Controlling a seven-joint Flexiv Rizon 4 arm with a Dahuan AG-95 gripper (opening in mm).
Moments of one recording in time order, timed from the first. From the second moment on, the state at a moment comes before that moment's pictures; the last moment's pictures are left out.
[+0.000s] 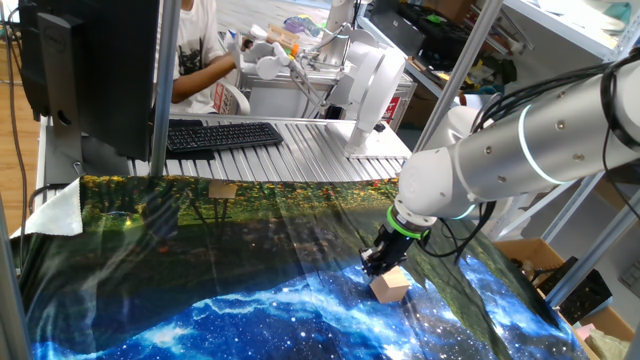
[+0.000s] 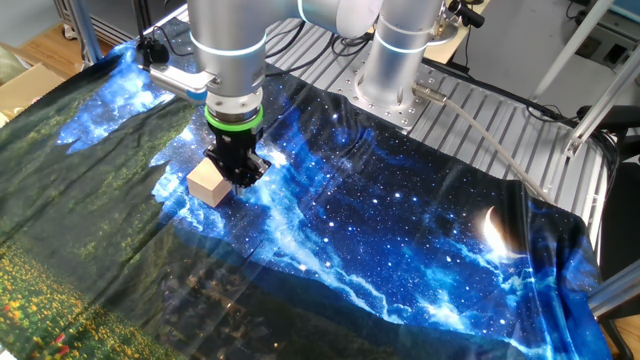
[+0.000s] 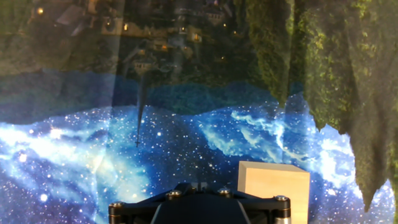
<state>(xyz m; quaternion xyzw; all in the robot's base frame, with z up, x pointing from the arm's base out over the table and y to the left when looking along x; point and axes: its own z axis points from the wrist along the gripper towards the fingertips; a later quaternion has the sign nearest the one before) 0.515 -0.094 0.050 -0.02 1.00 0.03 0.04</state>
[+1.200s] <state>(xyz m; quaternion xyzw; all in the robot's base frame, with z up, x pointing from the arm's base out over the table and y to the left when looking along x) 0.520 -0.101 0.037 -0.01 1.00 0.02 0.03</state>
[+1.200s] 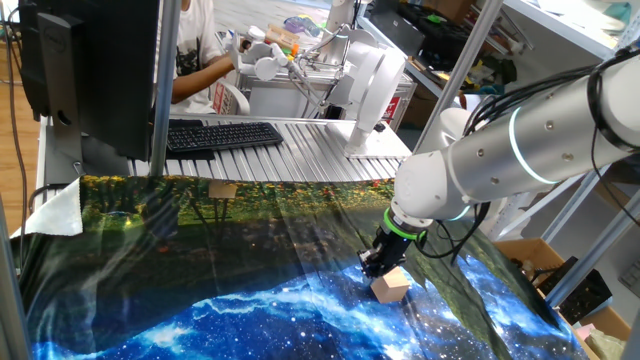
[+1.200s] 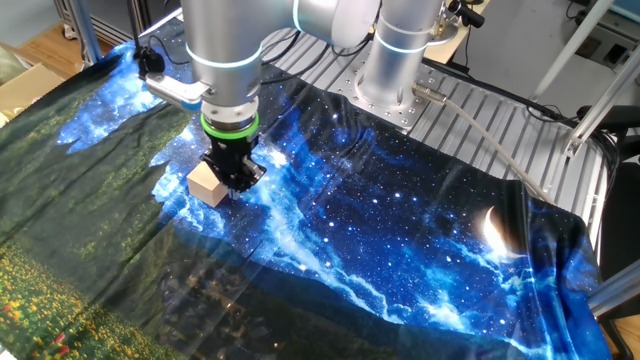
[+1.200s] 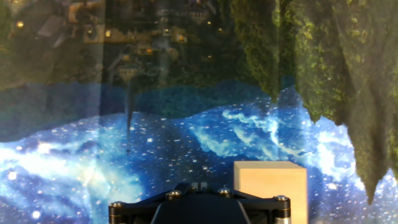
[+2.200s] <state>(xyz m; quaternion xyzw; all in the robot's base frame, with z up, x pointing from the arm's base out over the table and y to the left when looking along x) 0.525 -0.125 0.023 -0.02 1.00 0.01 0.03</state>
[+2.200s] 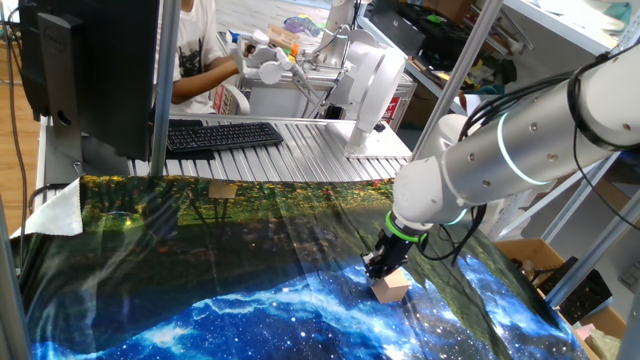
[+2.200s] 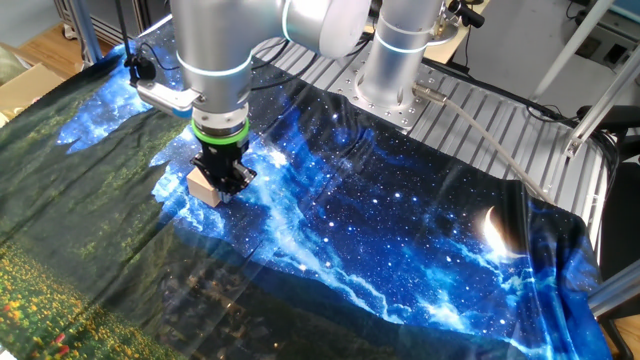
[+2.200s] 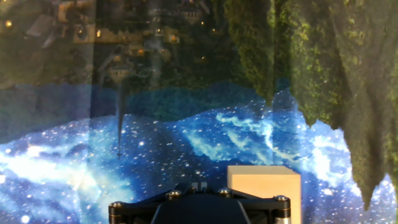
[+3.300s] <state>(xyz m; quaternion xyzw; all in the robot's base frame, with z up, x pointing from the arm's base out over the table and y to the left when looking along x) 0.527 -0.119 0.029 -0.02 1.00 0.01 0.03</state>
